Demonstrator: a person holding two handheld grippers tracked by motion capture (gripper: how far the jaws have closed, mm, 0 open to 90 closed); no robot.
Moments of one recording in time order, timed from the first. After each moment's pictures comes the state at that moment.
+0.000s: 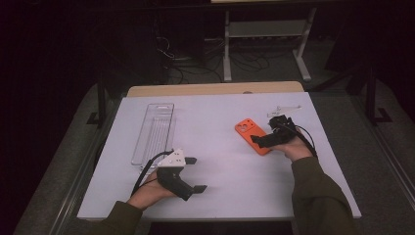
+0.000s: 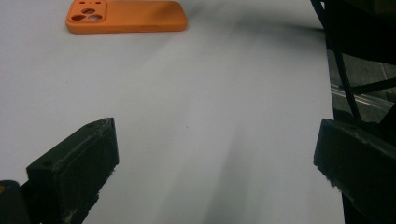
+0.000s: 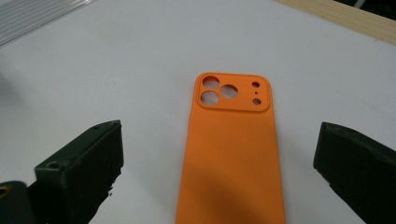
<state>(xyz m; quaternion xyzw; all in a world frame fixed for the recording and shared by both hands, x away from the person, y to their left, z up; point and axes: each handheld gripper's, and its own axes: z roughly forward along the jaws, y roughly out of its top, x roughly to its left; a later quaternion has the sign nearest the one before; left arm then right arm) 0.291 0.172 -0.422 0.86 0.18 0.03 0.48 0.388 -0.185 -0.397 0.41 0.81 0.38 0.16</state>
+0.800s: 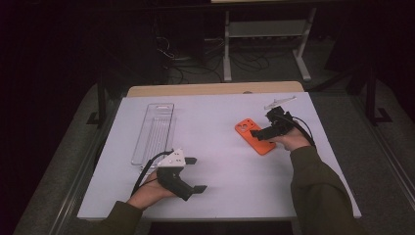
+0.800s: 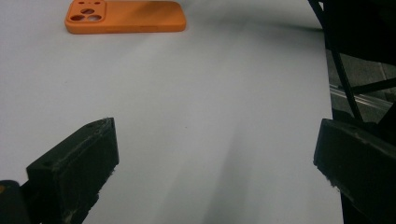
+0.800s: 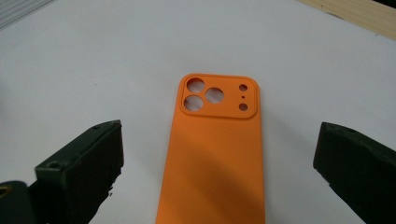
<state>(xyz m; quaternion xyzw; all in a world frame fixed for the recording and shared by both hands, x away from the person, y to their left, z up) 0.290 0.172 -0.421 0.86 0.18 0.03 0.48 0.414 -0.183 -0.392 0.42 0.82 0.35 0.14</state>
